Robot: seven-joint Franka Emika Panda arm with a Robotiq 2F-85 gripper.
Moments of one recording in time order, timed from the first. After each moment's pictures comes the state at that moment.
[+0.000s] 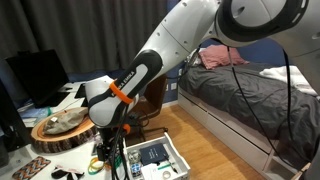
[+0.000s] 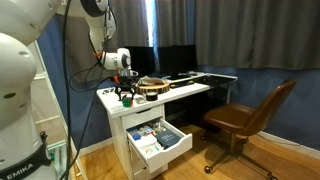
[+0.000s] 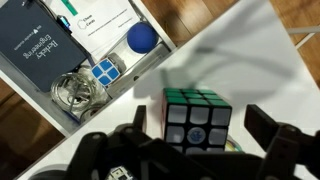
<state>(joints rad) 0.57 0.71 0.23 -1.69 -0.18 2.29 0.06</state>
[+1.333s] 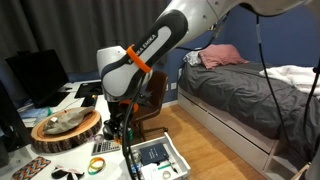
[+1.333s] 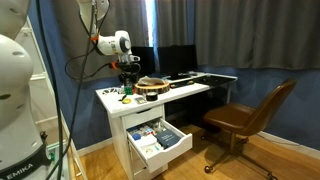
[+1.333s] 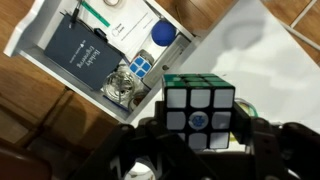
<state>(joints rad) 0.50 0.42 0.22 -1.90 -0.17 2.33 0.22</state>
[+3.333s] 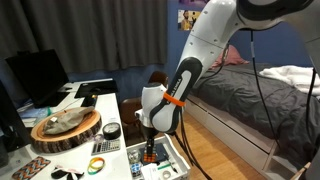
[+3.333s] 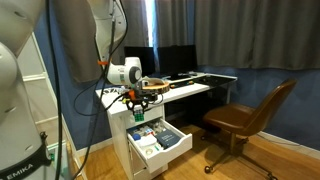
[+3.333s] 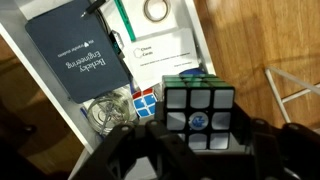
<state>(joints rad) 0.28 0.56 0.24 -2.21 -0.27 2.82 -0.38</state>
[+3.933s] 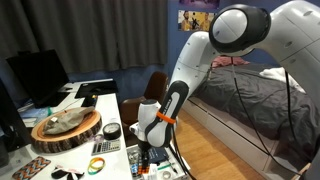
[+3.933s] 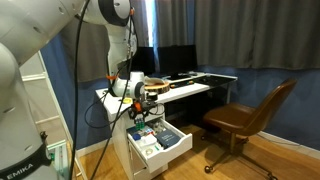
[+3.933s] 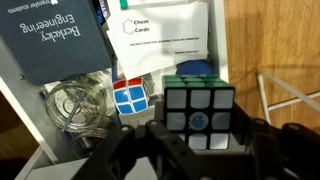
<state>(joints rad) 0.26 0.83 0.27 -2.02 -0.33 2.89 -0.52</state>
